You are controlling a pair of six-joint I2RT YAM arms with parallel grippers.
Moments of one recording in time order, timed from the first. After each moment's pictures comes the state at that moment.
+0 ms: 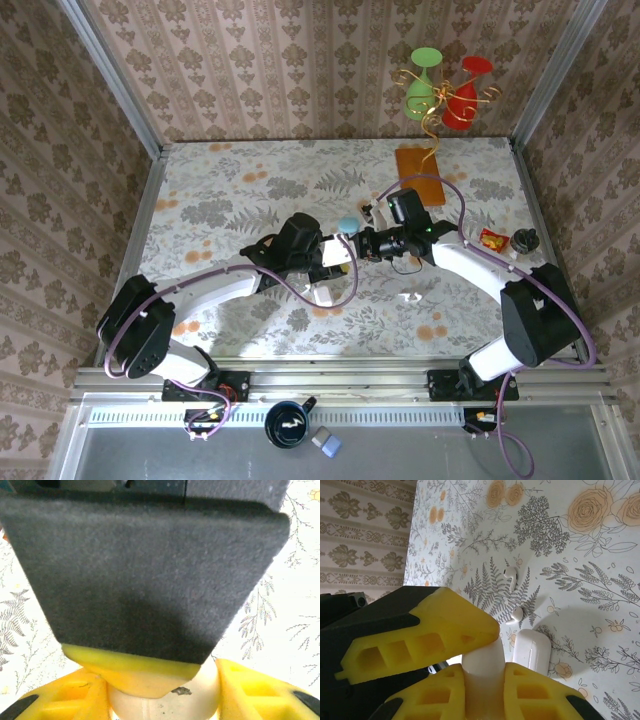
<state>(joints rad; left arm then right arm) -0.86 1.46 0.90 -0.11 0.22 0.59 0.43 1.50 0.95 -0.27 -0.71 0.56</state>
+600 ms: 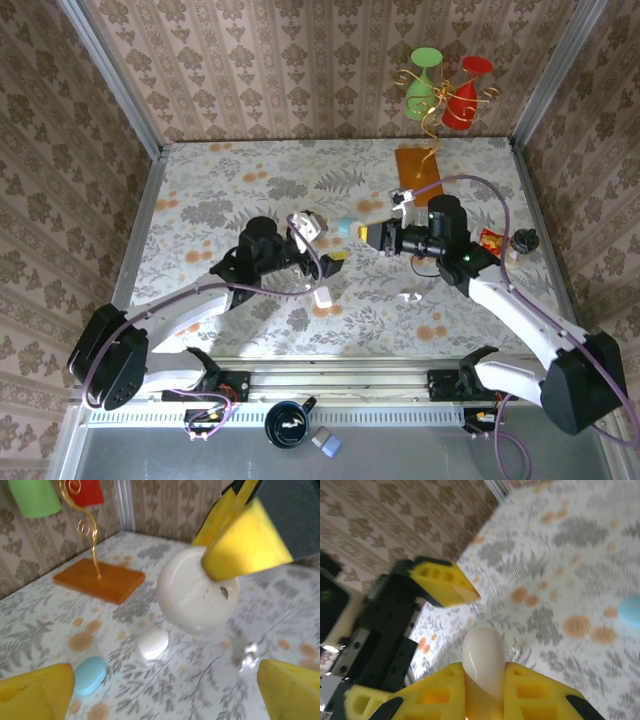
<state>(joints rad) -0.74 1.24 0.66 0.39 0.44 0.08 0.39 1.10 0.77 0.01 -0.59 0.43</state>
